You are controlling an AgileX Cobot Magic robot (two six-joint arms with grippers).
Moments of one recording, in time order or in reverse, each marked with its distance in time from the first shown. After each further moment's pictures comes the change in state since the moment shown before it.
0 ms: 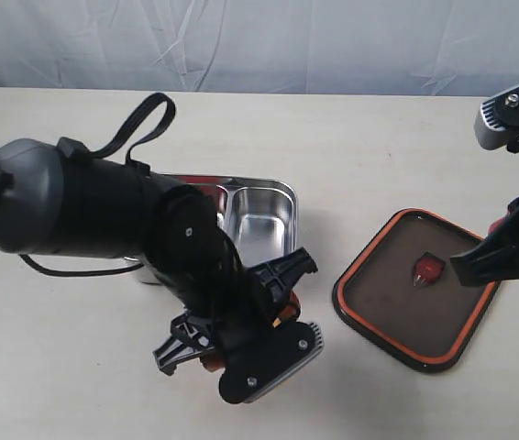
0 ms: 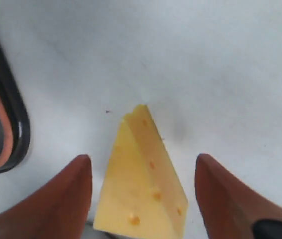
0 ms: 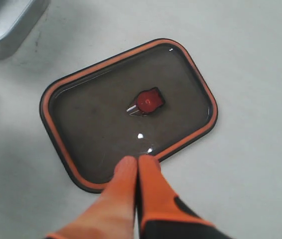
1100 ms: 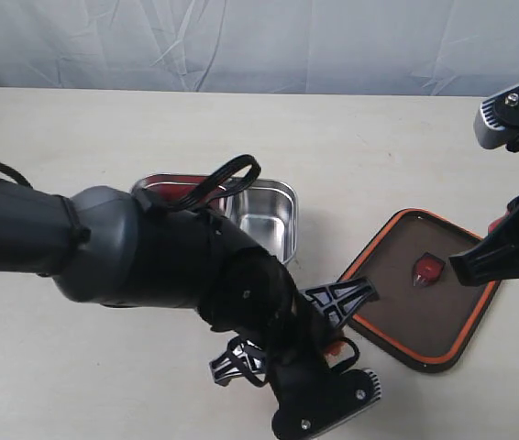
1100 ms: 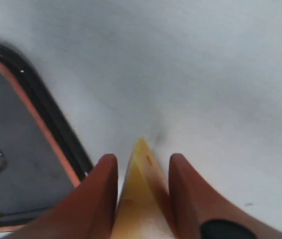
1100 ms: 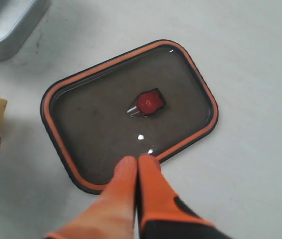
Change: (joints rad) left arm -0.150 0.076 -0.062 0.131 -0.155 -0.098; right arm 0.000 0.000 0.000 0.000 -0.004 -0.003
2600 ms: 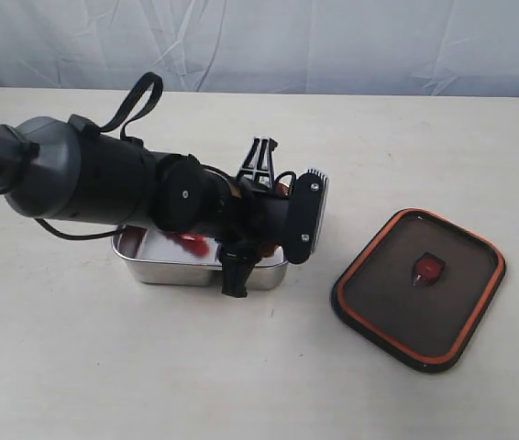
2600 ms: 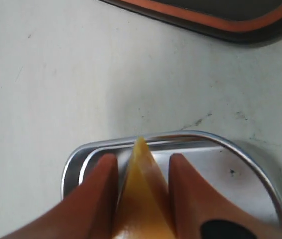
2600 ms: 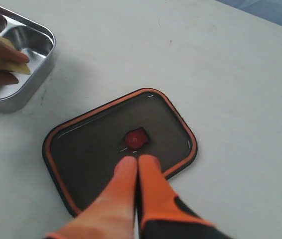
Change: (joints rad) left arm 0.261 -0.006 0.000 -0.221 -0.294 -0.348; right arm 0.000 -0.218 0.002 -0.045 0.001 0.020
